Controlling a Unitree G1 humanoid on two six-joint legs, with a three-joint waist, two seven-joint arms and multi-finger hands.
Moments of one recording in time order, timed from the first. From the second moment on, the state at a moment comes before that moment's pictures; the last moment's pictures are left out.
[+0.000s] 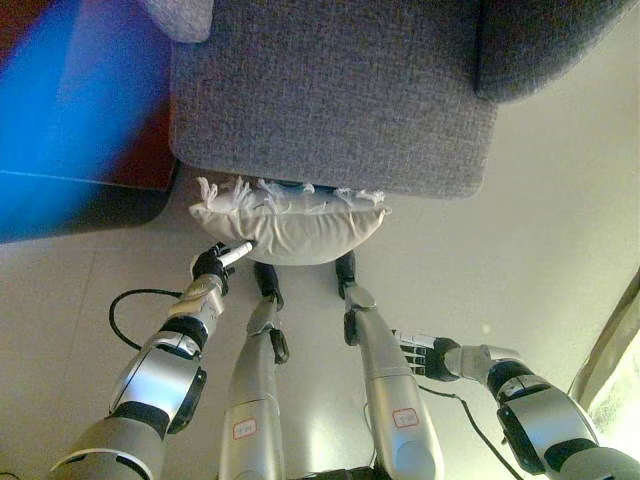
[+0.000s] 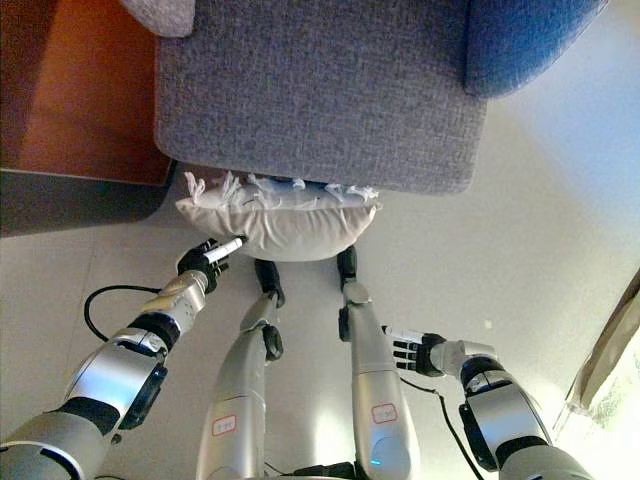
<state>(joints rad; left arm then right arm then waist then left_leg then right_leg) -0.85 0.39 -0.29 1.25 -0.83 0.00 0.17 -0.60 -0.37 0.23 1.28 0.62 0.46 0.18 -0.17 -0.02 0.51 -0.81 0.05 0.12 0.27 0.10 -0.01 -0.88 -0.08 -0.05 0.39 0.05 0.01</state>
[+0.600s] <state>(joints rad) -0.97 0.44 -0.34 1.28 -0.88 0.02 0.21 -0.66 -0.36 0.20 1.30 0.63 0.50 0.20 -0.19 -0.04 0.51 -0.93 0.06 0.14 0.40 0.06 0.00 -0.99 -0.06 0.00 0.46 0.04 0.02</state>
